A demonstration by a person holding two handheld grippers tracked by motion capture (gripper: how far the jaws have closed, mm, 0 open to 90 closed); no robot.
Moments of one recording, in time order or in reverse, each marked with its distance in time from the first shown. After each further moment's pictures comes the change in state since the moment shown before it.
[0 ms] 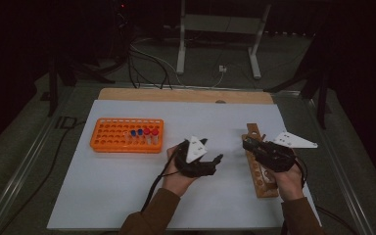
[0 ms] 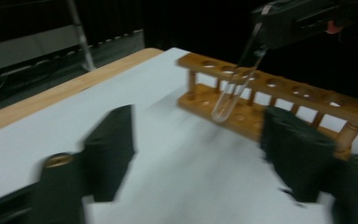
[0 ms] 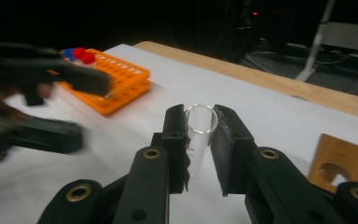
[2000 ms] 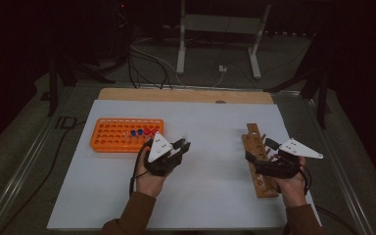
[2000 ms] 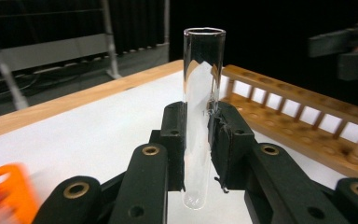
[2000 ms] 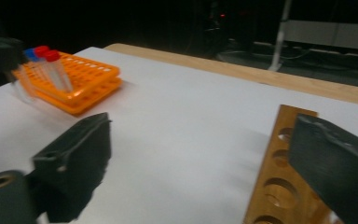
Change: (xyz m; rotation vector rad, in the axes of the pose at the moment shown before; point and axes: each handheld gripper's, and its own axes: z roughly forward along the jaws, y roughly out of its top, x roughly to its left) left arm 0.059 -0.027 -0.083 -0.094 0.123 -0.133; right arm -0.004 -0.023 -0.011 -0.027 -0.148 0.045
